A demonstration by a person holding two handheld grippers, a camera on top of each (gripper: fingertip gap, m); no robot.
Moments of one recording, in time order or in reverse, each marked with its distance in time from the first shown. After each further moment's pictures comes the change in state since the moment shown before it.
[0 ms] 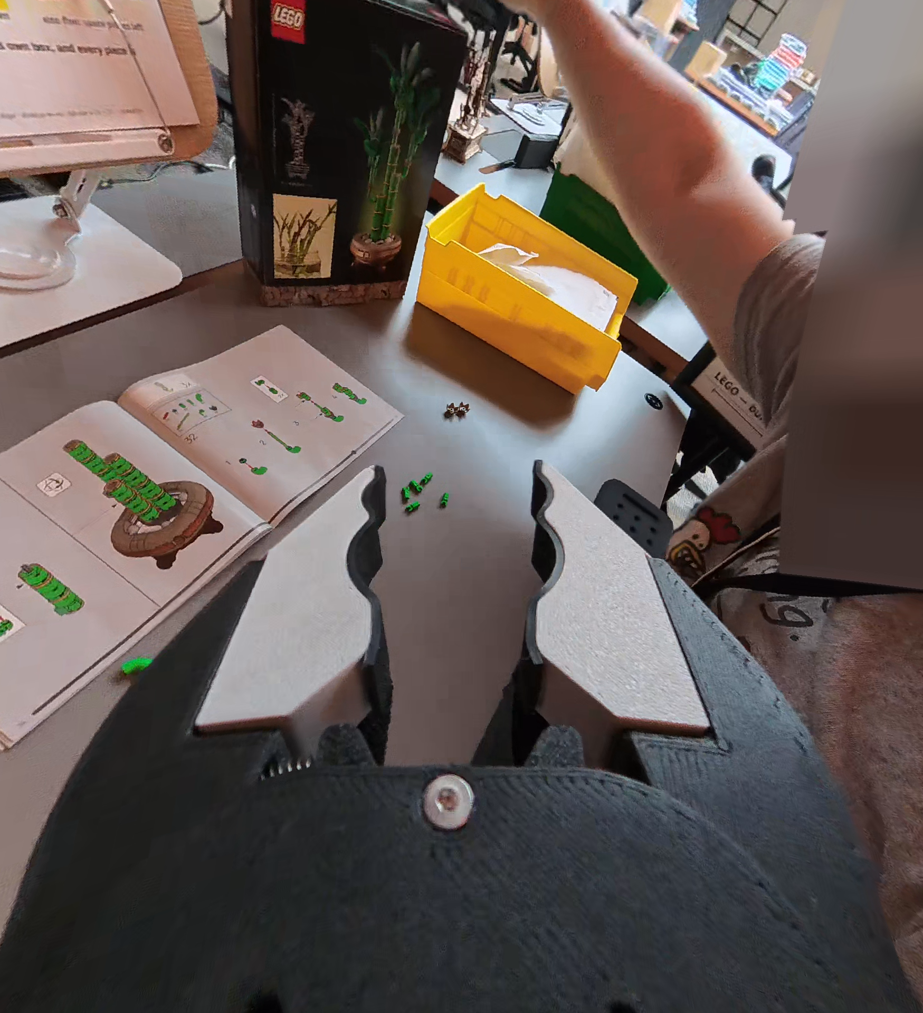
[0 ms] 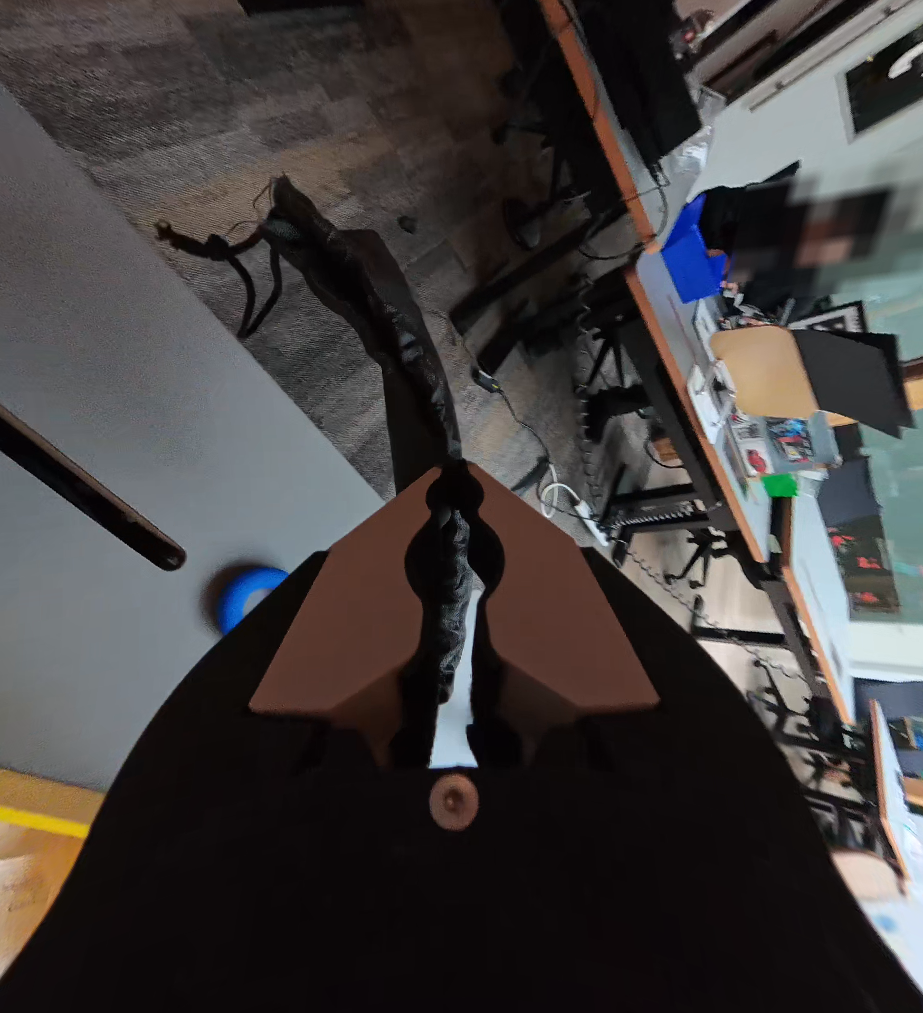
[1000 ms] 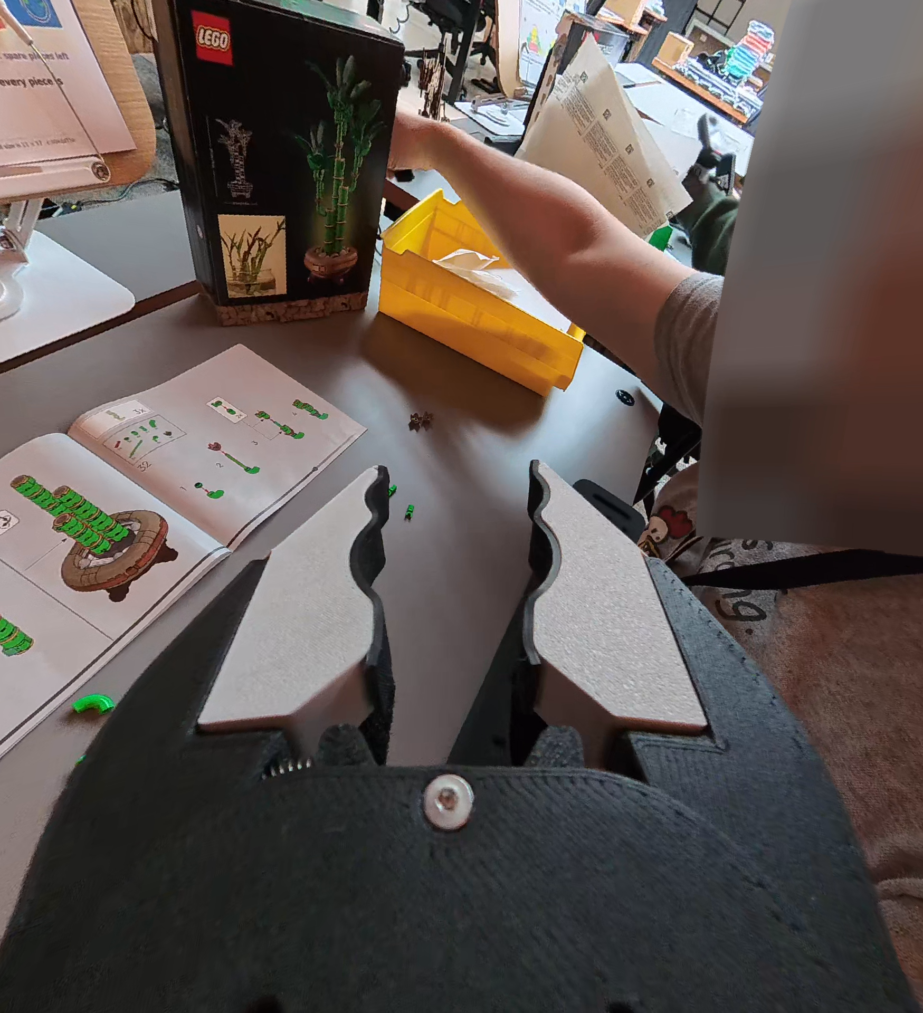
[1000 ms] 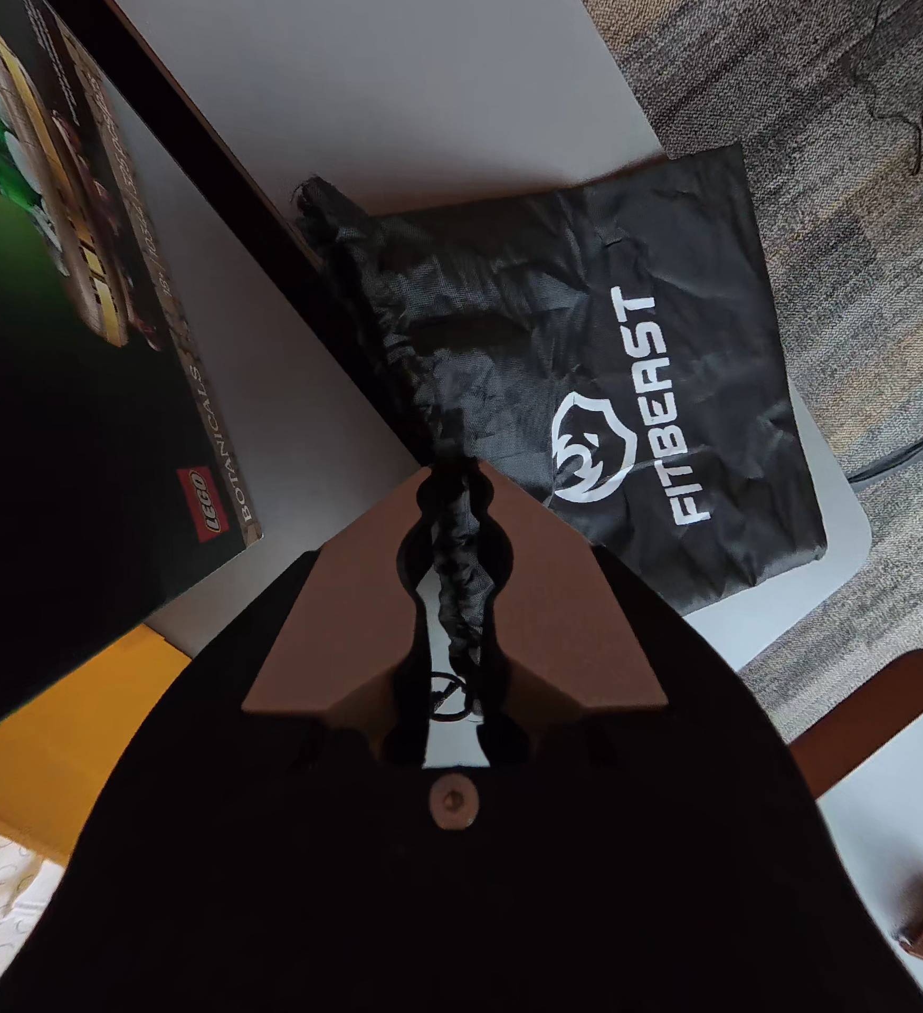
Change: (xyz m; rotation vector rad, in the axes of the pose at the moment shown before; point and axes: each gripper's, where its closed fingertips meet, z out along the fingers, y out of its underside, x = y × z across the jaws) left arm 0.034 -0.006 0.007 0.002 0.034 0.043; right arm -0.205 0.080 0.083 -0.221 -0.630 0.174
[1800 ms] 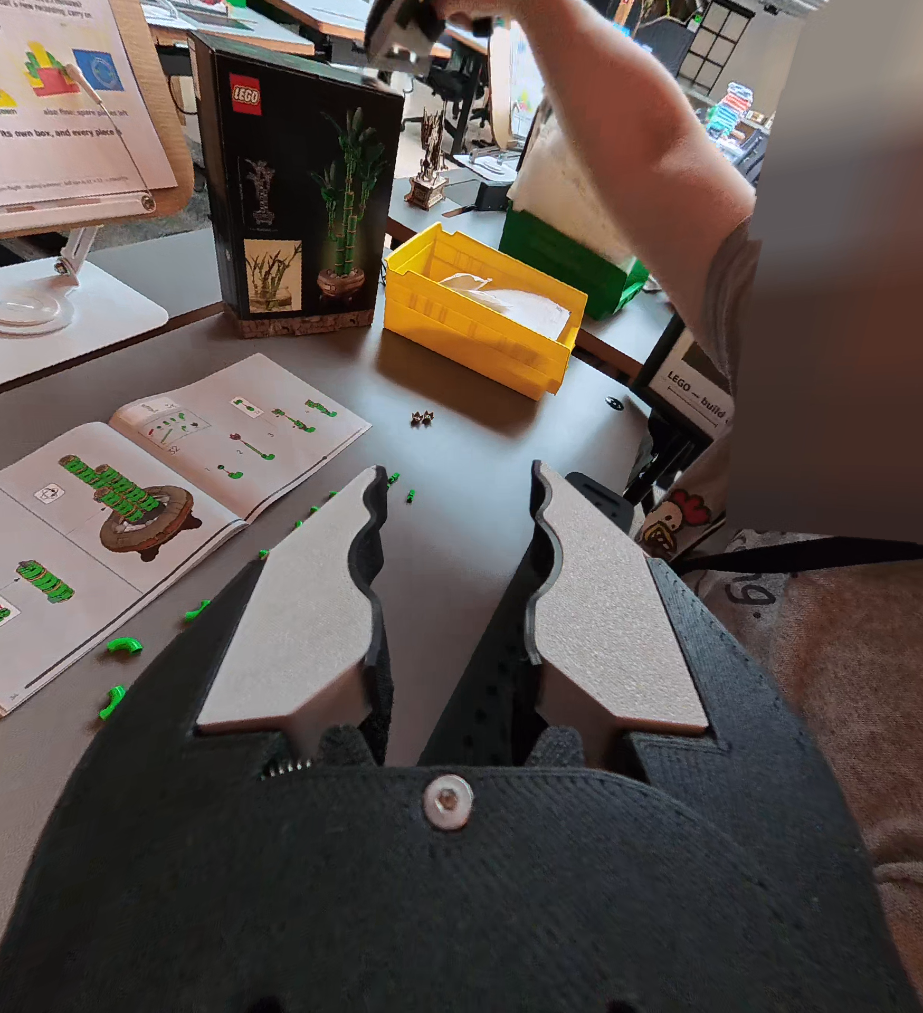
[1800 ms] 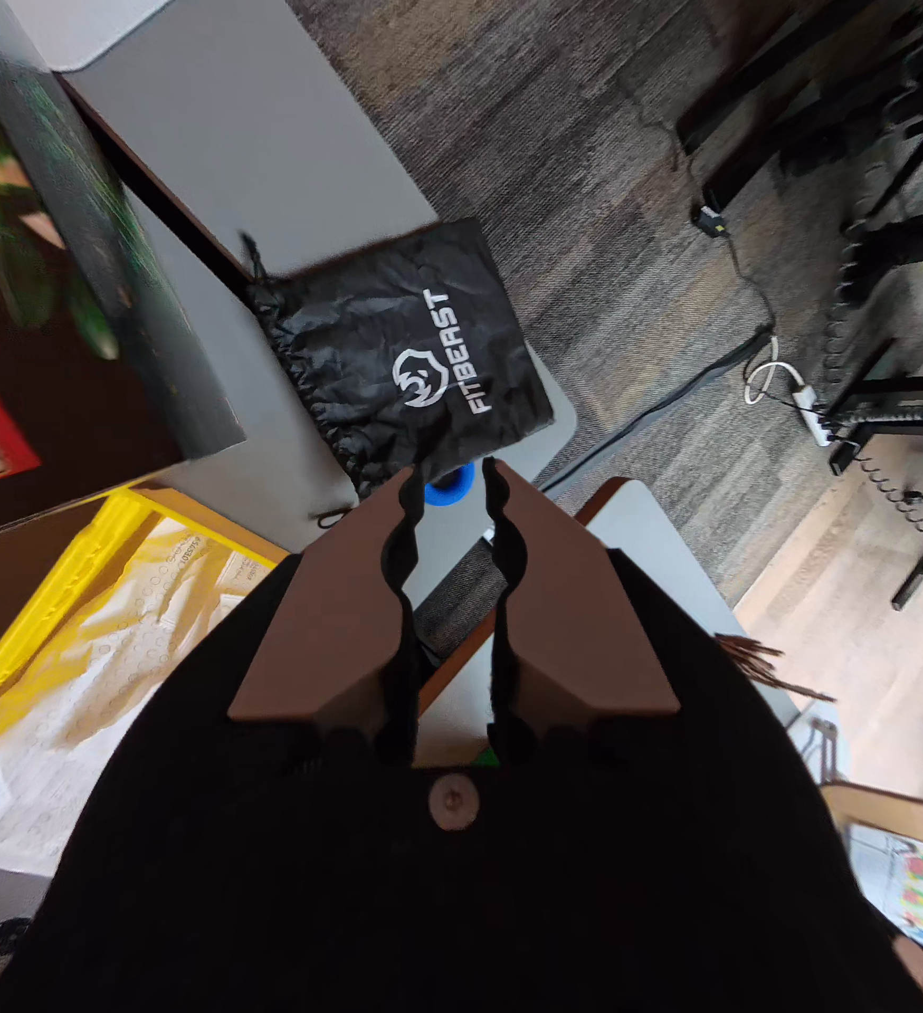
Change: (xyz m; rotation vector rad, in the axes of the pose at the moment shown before) left arm 0.009 0.016 -0.053 0.079 -0.008 0.022; right arm 0.032 -0.045 -0.205 -0.064 0.259 -0.012
